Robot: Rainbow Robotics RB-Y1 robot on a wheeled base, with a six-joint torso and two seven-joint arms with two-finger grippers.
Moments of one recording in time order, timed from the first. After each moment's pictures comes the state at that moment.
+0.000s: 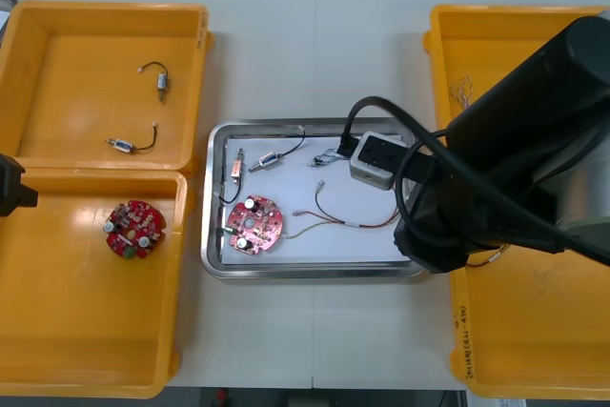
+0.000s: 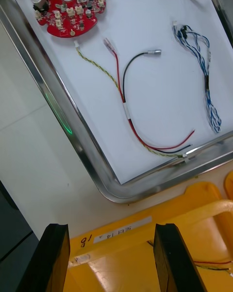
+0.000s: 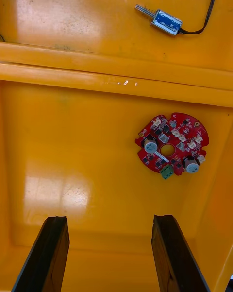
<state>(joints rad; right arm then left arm) -0.74 -0.76 0.53 -2.44 -0.98 1.92 1.35 -0.14 0.84 0.33 -2.26 0.91 1.91 -1.09</state>
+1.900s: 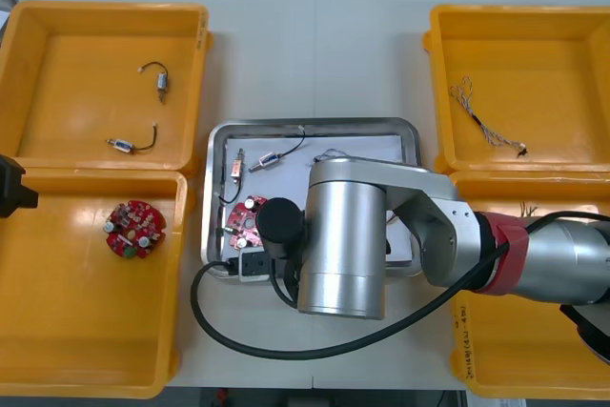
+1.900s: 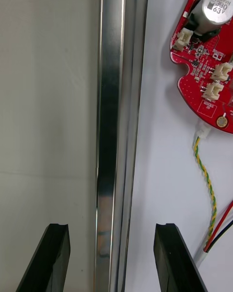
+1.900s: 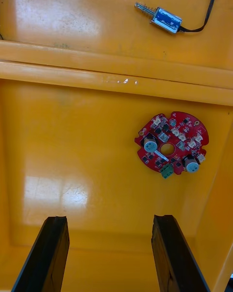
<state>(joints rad) -0.88 -0.45 1.13 -1.96 -0.62 1.66 1.70 -0.14 0.84 0.33 -2.26 0.91 1.91 -1.09</state>
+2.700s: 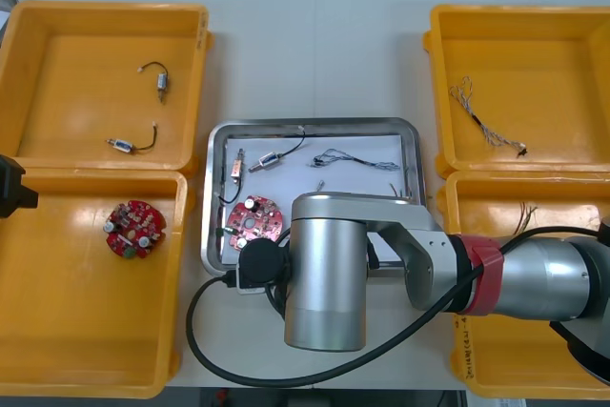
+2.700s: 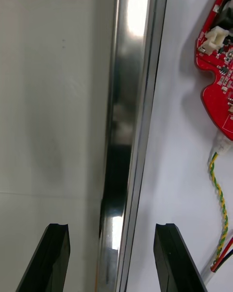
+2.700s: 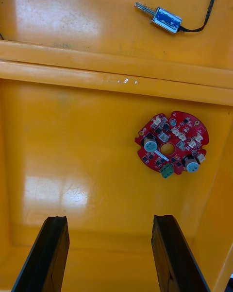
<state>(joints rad) -0.86 -0.41 1.21 -1.91 -0.48 1.65 1.70 -0.14 0.84 0.33 -2.26 0.91 1.91 -1.09</state>
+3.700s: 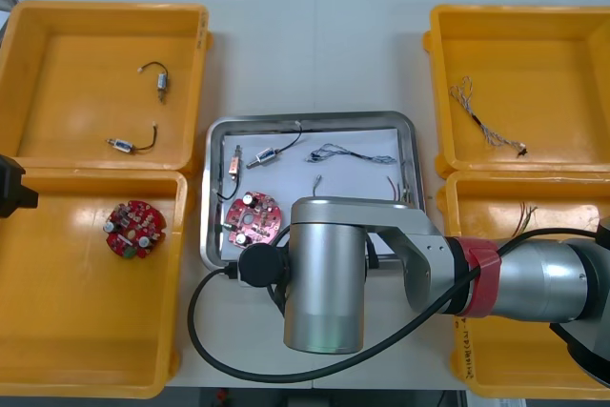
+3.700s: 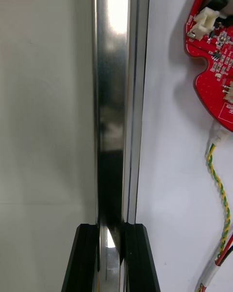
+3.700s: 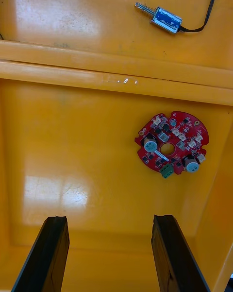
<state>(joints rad) -0.86 -0.41 1.21 -1.90 -0.43 1.64 1.66 -0.14 0.84 0.33 -2.26 0.91 1.91 -1.09</state>
